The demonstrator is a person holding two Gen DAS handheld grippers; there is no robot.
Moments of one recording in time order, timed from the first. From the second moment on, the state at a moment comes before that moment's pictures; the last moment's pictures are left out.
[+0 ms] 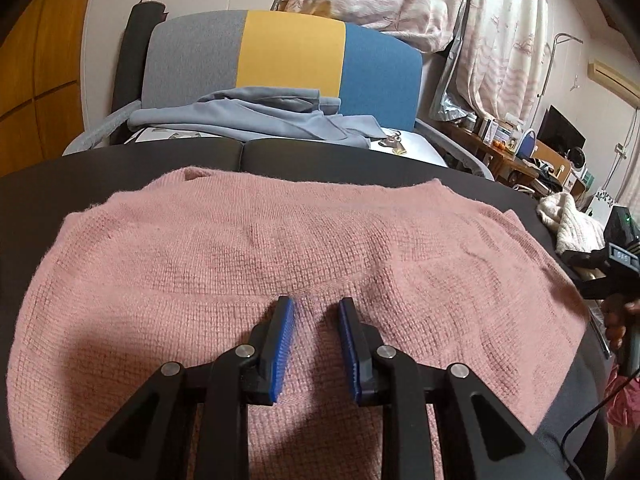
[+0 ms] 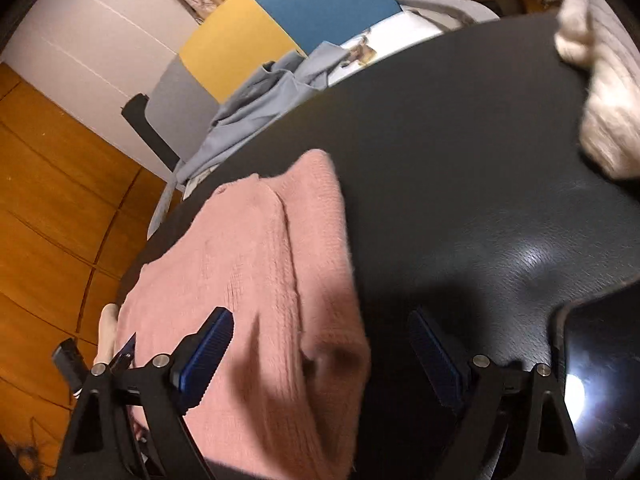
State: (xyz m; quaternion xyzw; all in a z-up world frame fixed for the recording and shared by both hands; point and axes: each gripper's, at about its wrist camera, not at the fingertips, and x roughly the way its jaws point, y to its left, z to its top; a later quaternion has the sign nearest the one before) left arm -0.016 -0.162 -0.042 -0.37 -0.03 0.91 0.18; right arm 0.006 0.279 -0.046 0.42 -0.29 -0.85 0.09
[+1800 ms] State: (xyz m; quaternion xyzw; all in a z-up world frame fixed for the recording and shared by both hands) left arm 0.036 -0.318 -0.060 -0.32 -0.16 0.93 0.09; right arm -0.068 -0.074 0.109 0.48 -0.21 -0.81 0.25
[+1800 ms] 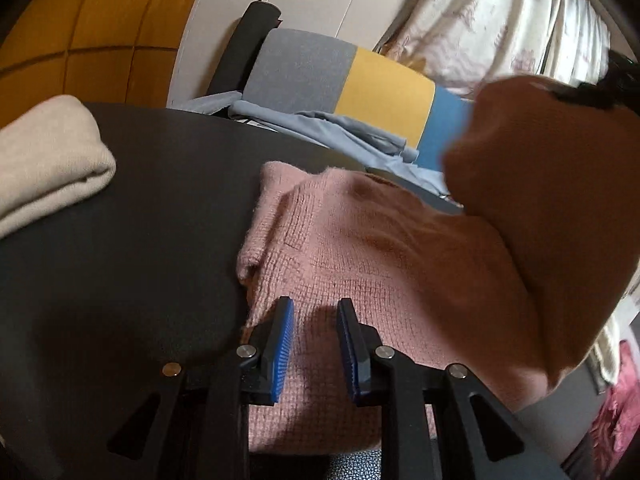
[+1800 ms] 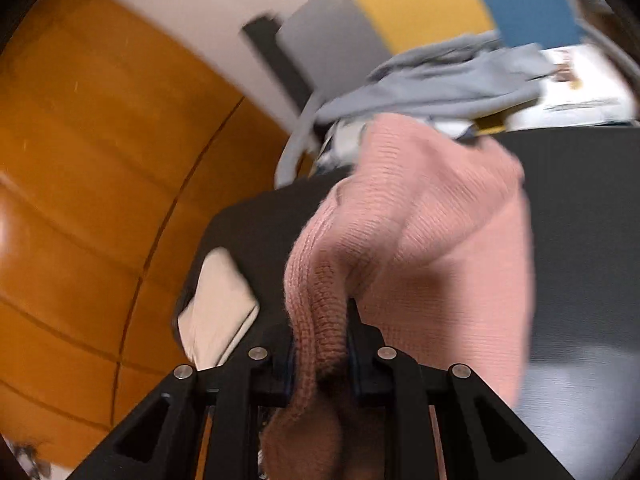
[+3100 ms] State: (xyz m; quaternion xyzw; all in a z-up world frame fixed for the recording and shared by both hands) left arm 0.120 -0.413 -0.063 -0.29 -0.36 0.88 0.12; right arm -0.001 -0.228 -0.037 0.41 0.12 -0.82 0.38
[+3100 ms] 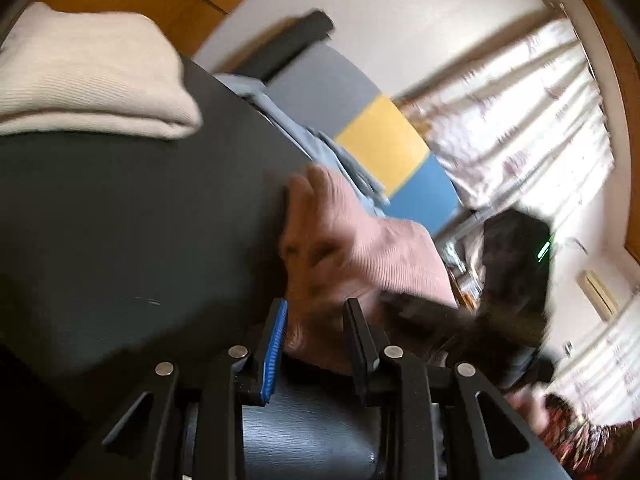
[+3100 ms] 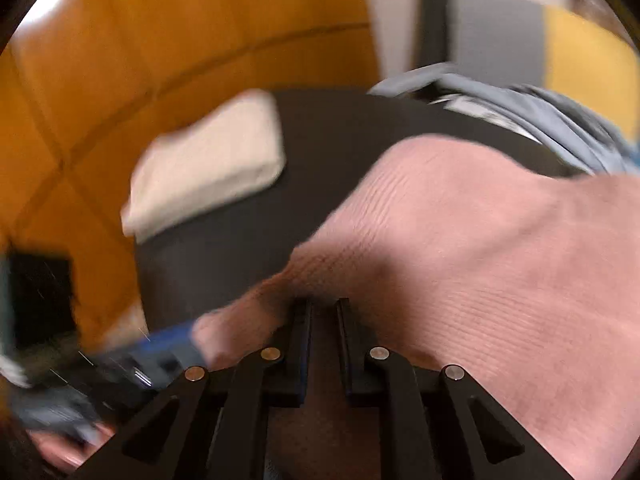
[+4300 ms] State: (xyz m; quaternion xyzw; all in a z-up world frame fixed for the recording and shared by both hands) left arm 0.073 -0.274 -0.001 -0.30 0.01 0.94 0.17; right arm 0.057 -0.050 0.000 0.35 0.08 -0.88 0.31
